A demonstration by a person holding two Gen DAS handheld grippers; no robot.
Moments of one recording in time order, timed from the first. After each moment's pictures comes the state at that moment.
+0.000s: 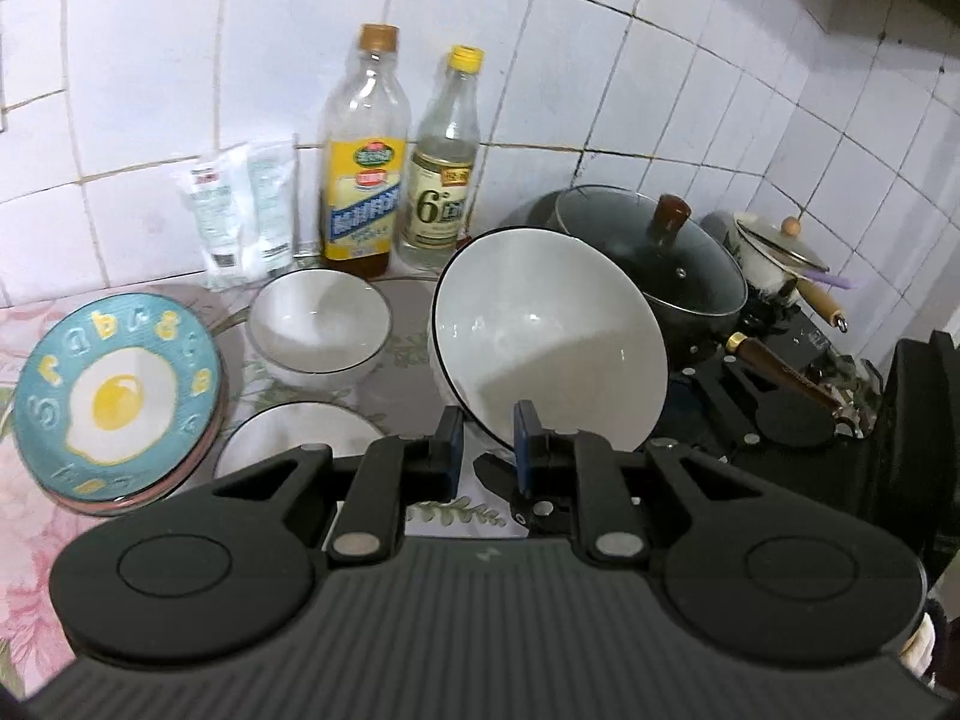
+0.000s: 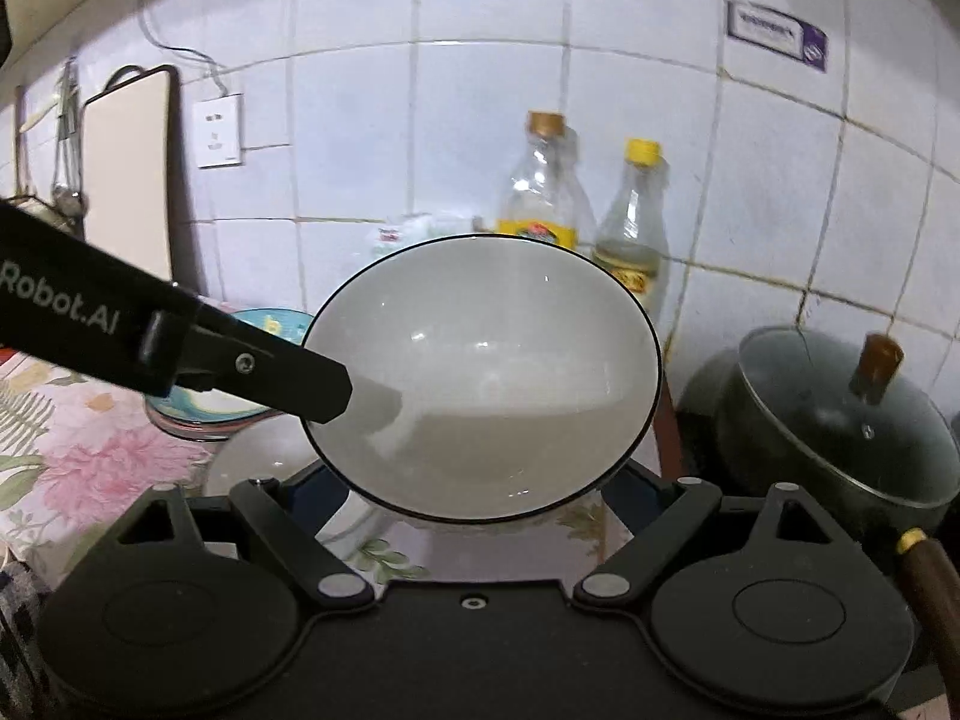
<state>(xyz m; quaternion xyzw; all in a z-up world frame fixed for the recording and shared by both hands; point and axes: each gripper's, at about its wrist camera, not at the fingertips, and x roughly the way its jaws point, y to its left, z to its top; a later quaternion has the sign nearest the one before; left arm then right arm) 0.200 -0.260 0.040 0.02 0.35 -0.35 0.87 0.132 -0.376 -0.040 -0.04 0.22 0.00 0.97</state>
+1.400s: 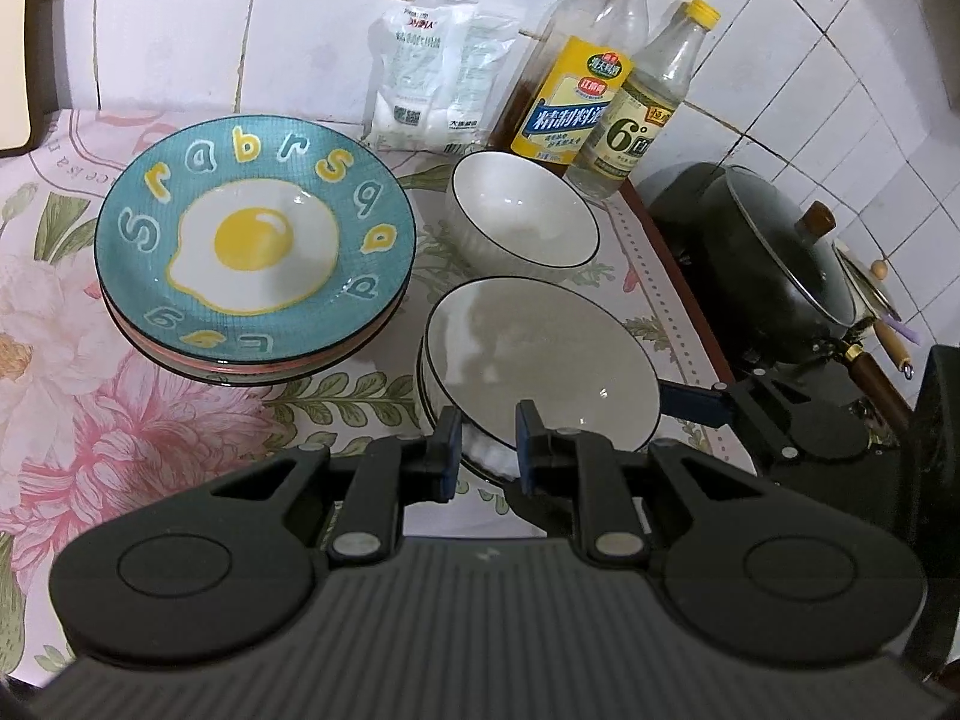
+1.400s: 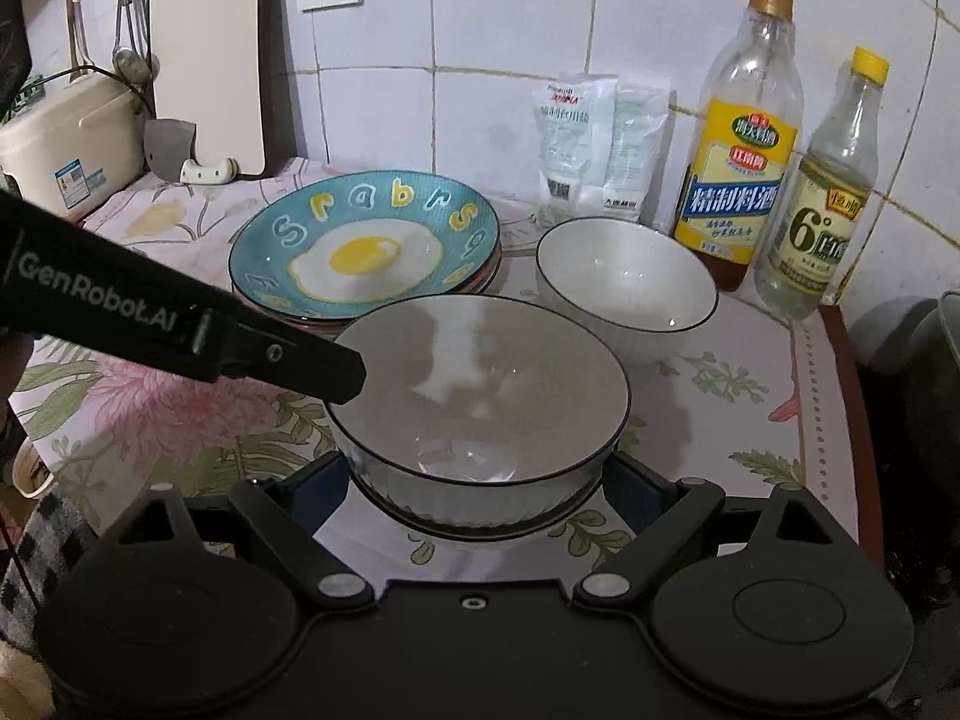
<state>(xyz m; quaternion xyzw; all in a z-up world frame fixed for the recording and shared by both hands) 0.269 -0.166 -0.037 -0.07 0.45 -0.29 0.84 0.204 -0.301 -0.081 -0.06 0.35 0.08 0.93</state>
